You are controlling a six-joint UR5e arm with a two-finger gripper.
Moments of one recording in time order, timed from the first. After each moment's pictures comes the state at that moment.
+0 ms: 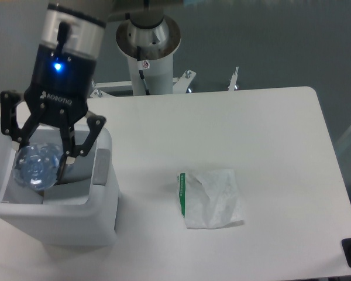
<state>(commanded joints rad) 2.18 -1.78 -1.39 -0.76 1.12 0.10</state>
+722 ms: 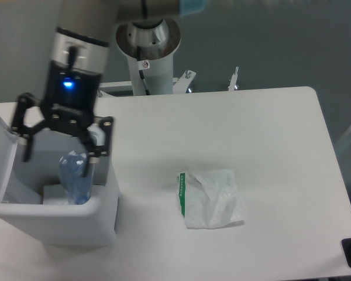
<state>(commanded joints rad) 2.36 -1.72 -1.52 -0.77 1.14 0.14</state>
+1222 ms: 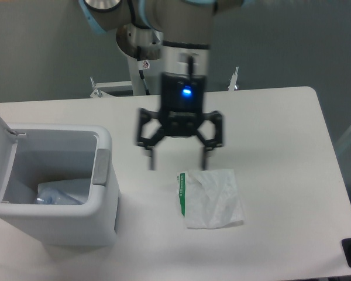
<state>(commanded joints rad) 2.52 -1.73 -1.70 -0.77 1.43 0.39</state>
